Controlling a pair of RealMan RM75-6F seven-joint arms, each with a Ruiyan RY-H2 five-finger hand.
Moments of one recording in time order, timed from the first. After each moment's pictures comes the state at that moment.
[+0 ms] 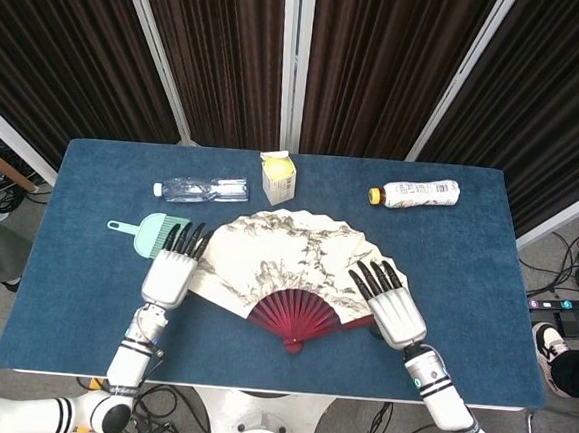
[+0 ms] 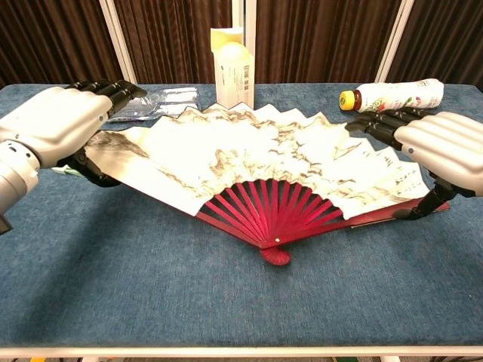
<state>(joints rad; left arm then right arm) -0.52 -1.78 -0.15 -1.43 1.24 1.30 0.68 0.48 -1.51 0.02 -1.51 -1.42 1.15 -0.44</state>
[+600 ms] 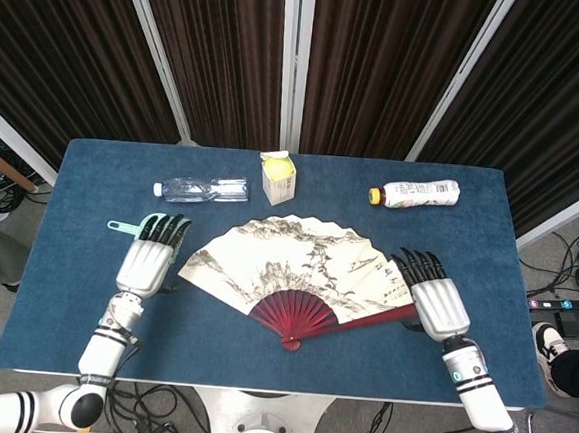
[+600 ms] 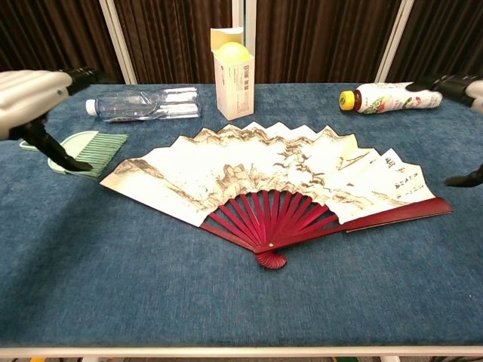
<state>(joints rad) -0.50 -1.57 -0.19 -1.62 1.12 1.21 0.58 0.43 -1.34 0.06 -1.57 -1.41 1.21 -0.26</state>
